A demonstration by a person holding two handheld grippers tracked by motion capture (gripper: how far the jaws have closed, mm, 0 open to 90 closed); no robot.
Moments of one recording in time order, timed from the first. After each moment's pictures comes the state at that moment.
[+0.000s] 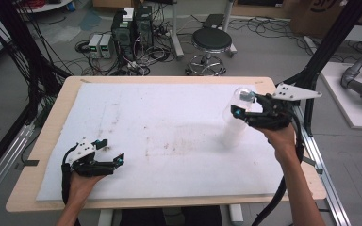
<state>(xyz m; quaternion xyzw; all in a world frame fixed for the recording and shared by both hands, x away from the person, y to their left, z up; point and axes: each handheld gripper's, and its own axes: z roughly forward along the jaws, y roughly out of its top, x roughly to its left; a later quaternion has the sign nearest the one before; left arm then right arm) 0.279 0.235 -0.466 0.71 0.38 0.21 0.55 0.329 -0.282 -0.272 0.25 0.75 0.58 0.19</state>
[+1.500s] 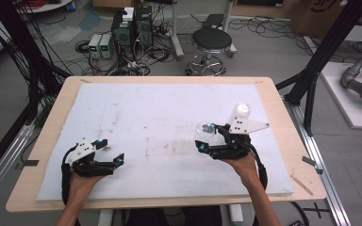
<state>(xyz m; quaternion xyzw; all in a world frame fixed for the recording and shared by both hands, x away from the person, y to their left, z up) 0.278 0.235 -0.467 0.71 0.38 0.22 0.55 0.309 -0.214 -0.358 0.20 0.78 0.59 0.11</state>
